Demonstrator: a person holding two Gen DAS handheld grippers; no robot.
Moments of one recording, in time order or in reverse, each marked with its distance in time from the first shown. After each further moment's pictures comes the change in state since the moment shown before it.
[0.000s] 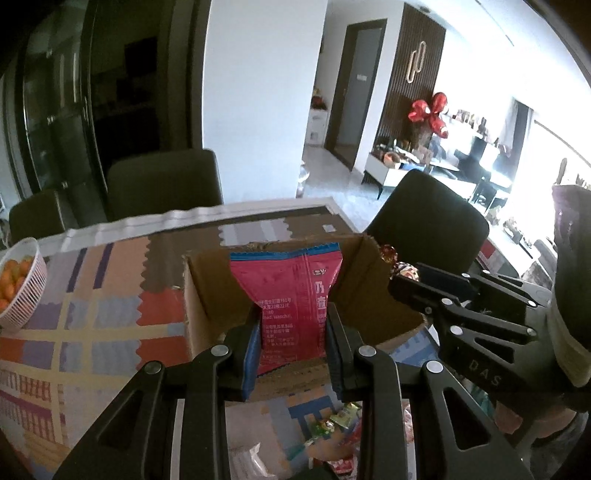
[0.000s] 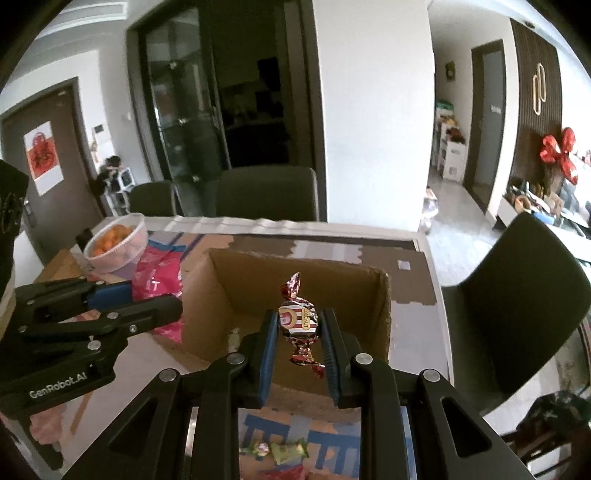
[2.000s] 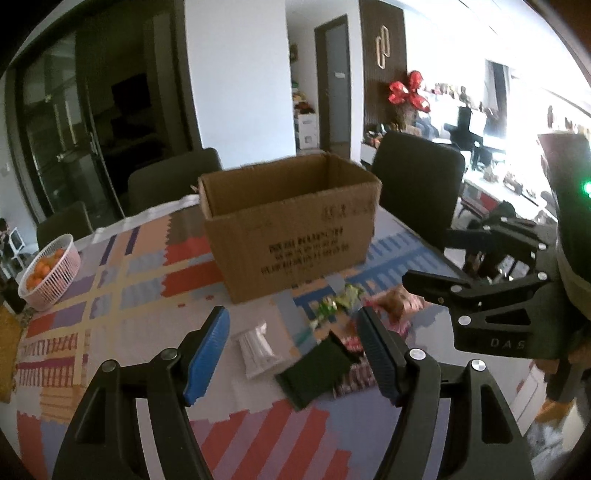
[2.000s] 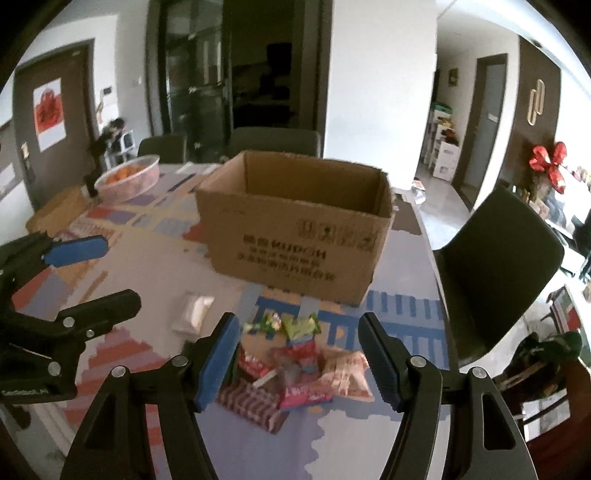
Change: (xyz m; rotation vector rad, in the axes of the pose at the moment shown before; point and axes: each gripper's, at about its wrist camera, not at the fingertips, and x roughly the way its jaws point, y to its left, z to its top) left arm -0.084 -0.035 -0.172 0.191 -0.057 0.081; right arm -0.071 0.046 -0.145 -0.108 0.045 -0.070
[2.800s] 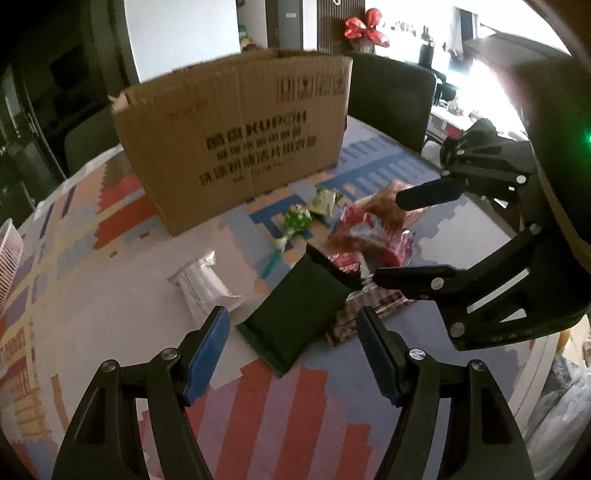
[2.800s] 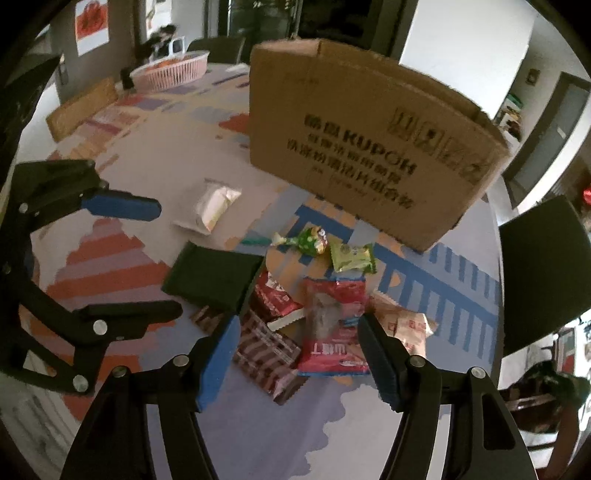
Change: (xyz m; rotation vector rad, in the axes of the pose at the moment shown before) left arm 0.086 -0.005 -0.047 0.115 0.245 -0.161; right arm 0.080 0.031 -0.038 -0.251 0.294 0.107
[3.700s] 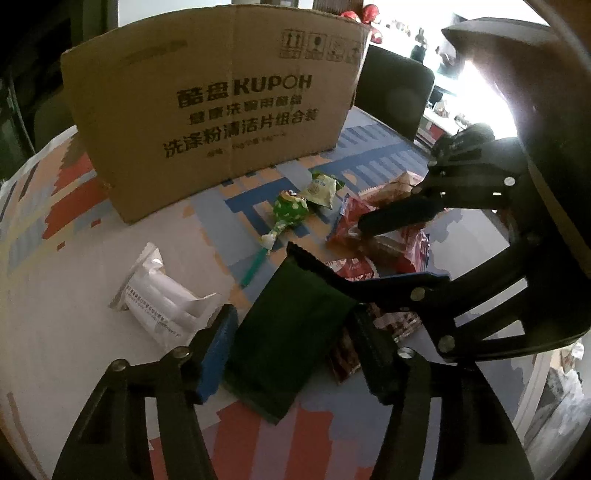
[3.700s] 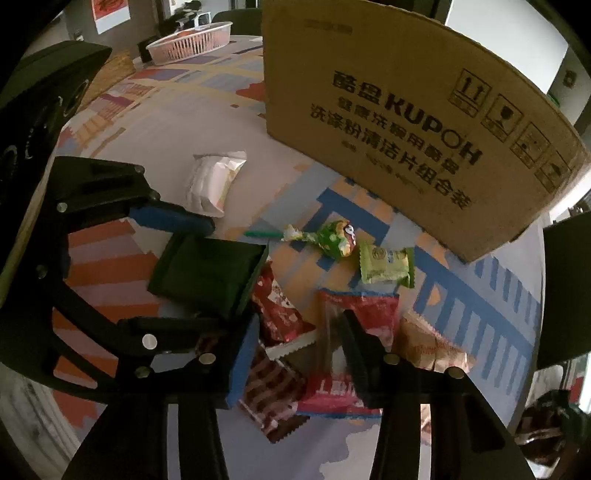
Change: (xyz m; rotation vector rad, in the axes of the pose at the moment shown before) left arm 0.047 0.018 0.007 -0.051 0.033 -0.137; right arm 0.048 -0.004 0.016 -0.071 0.088 0.115
